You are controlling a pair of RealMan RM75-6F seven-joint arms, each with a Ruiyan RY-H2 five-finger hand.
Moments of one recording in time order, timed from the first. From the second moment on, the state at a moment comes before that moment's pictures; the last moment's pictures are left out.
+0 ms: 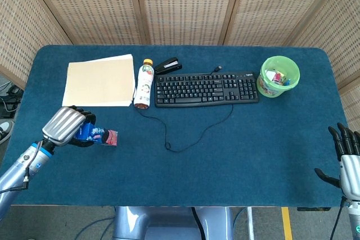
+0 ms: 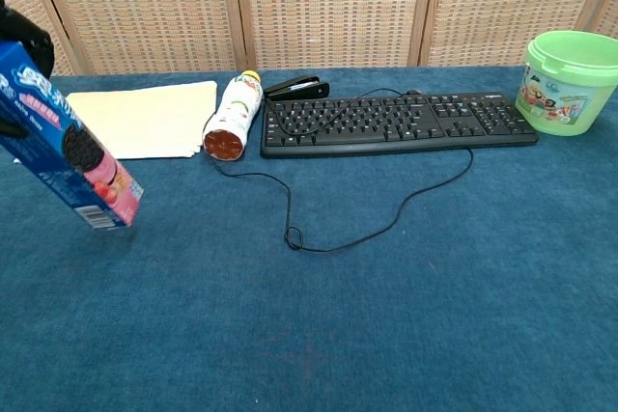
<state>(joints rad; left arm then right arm) -0.56 -1.00 -0.12 -1.70 1.52 0.99 0.02 0.03 -1.03 0.11 -1.73 -1.47 1.55 -0.05</state>
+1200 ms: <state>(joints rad) -0.77 -1.76 -0.39 -1.46 1.27 1.10 -0.67 0.39 -0.74 0.27 -2.00 -1.32 1.00 0.28</state>
